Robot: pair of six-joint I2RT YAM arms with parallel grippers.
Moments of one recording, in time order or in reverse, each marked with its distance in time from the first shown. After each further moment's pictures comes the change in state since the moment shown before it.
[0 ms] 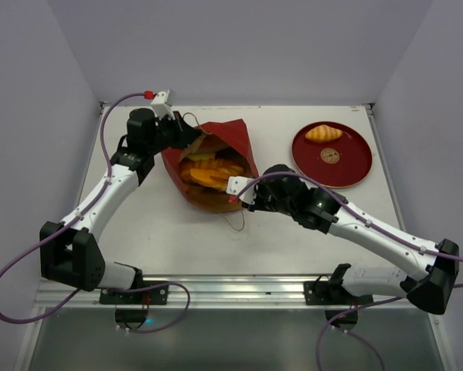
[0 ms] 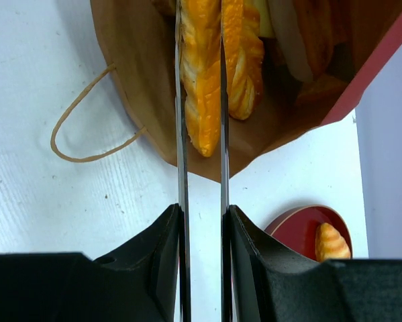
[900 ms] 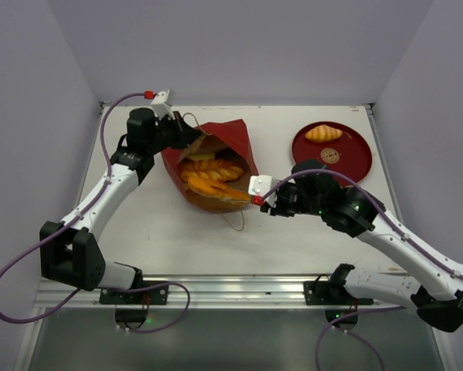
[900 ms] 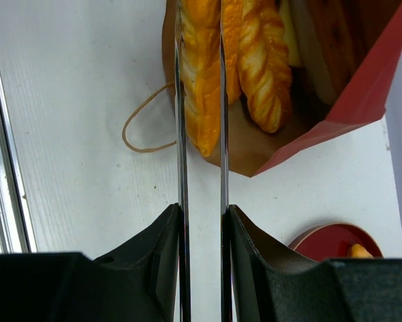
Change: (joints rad) left arm 0.003 0.003 0.008 -0.015 0.006 -0.003; right arm -0.078 -0.161 0.085 -0.220 -0.278 0.025
